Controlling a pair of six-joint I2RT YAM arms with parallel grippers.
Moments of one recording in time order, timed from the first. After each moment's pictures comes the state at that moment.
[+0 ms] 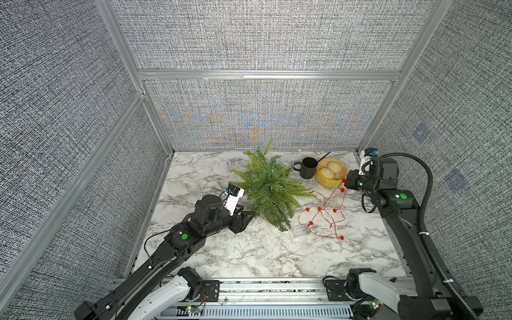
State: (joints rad) left arm -0.70 0.82 0.76 -0.44 0.25 -0.25; right arm 0.02 1.12 1.21 -0.68 0.07 0.18
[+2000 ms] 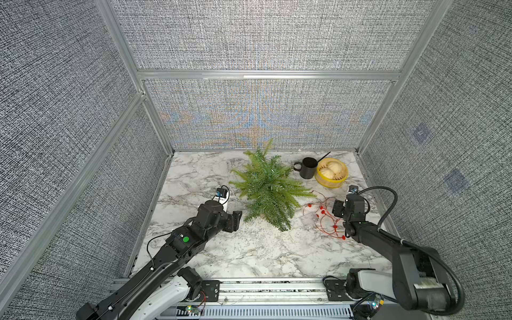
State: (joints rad) left arm -0.68 0.79 0.67 -0.52 -0.11 -0.37; right arm 0.02 1.32 0.37 0.32 0.27 0.13
